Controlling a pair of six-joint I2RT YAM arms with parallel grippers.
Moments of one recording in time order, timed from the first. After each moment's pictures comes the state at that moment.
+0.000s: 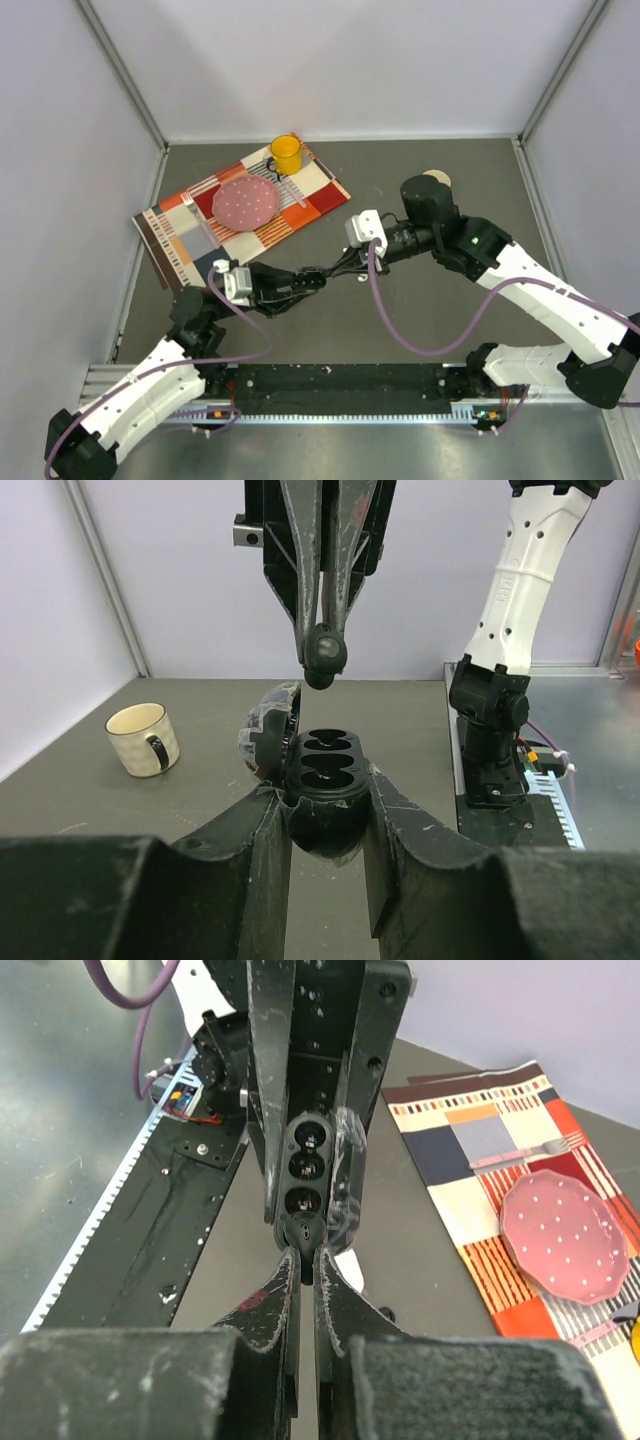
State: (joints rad) left arm -0.63 0.55 0.28 0.71 0.73 -0.19; right arm 0.84 1.18 1.27 -0.52 -0.88 -0.59
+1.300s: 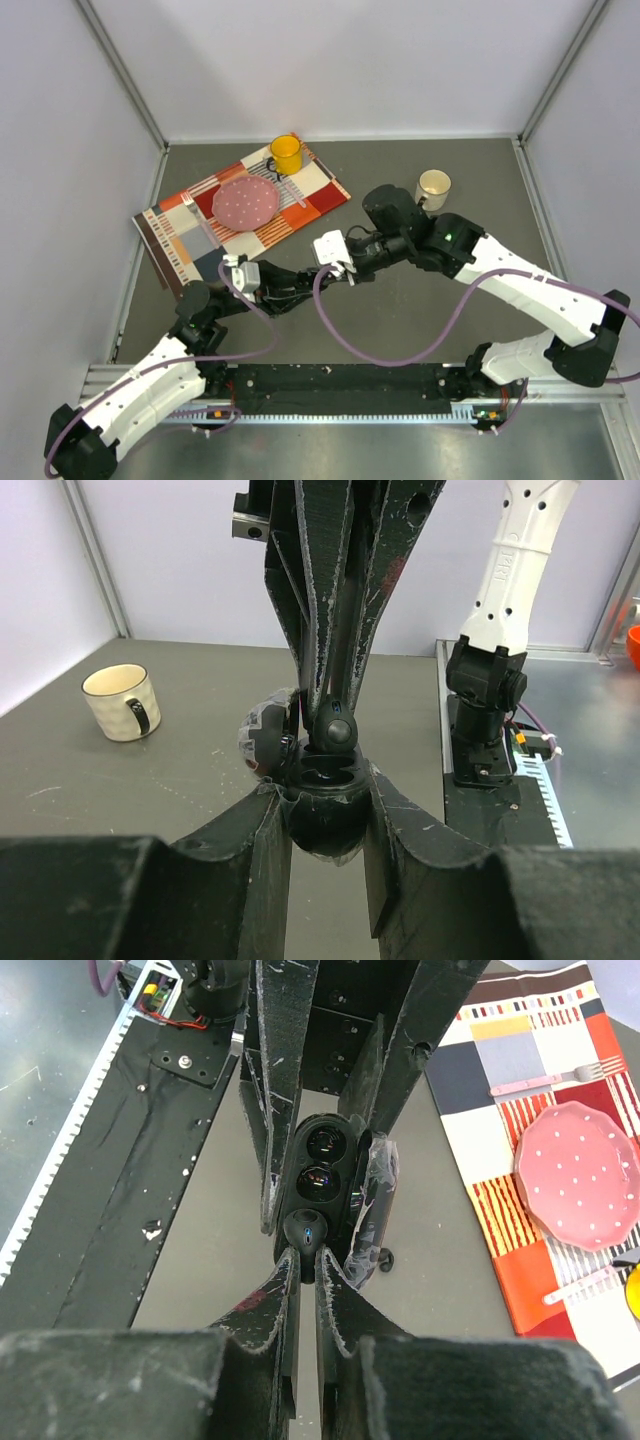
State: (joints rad) left arm -0.63 0.58 0.28 0.66 0.74 -0.20; right arm 0.99 1.31 1.41 -0.75 -0.62 -0.74
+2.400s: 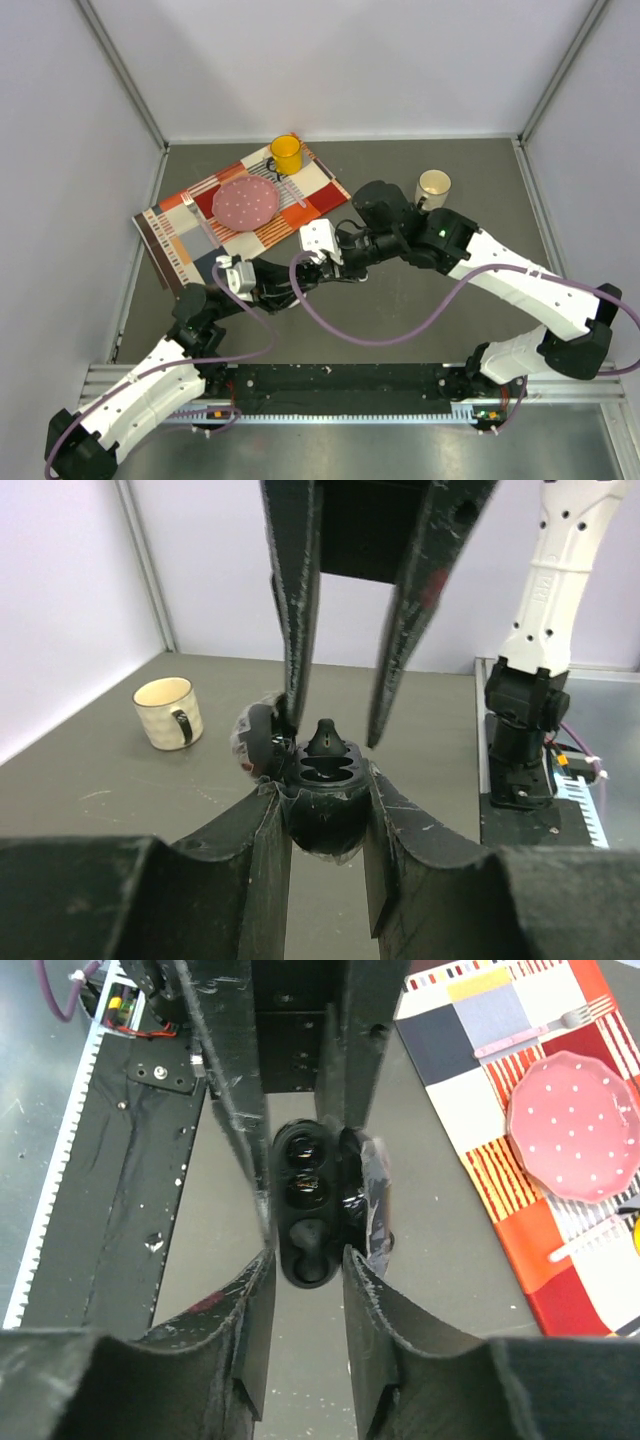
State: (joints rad) left arm -0.63 0.54 0.28 0.65 0.68 -0.17; right arm 1.04 1.37 1.52 -0.79 -0.46 -0.61
